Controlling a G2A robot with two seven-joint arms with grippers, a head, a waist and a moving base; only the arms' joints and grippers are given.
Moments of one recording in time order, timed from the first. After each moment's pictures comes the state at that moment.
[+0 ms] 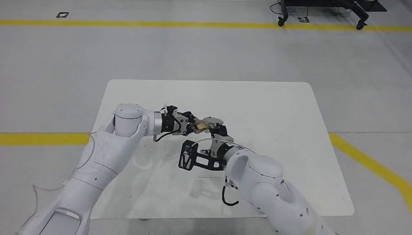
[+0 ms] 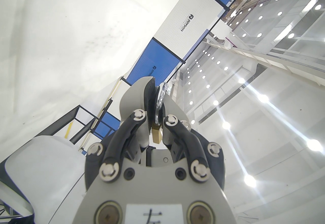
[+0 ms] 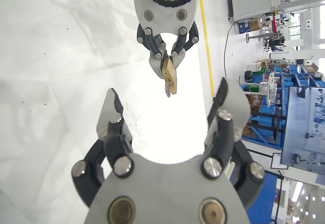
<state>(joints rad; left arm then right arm) 0.85 -1.15 -0.93 -1.21 -0.68 0.62 -0.94 -1.32 -1.31 0.87 -2.13 -1.91 -0.59 0.95</state>
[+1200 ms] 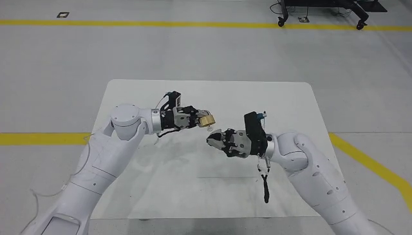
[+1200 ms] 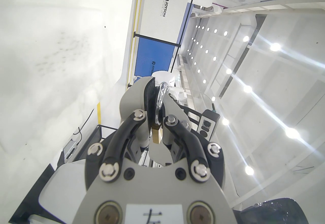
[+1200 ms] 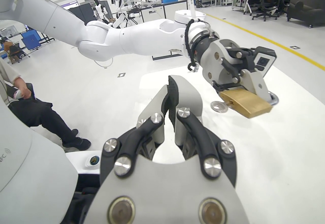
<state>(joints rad) 0.90 -1.14 -0.98 -1.30 -0.61 0.28 -1.00 -1.25 -1.12 1.10 -1.60 -0.67 -1.01 0.23</state>
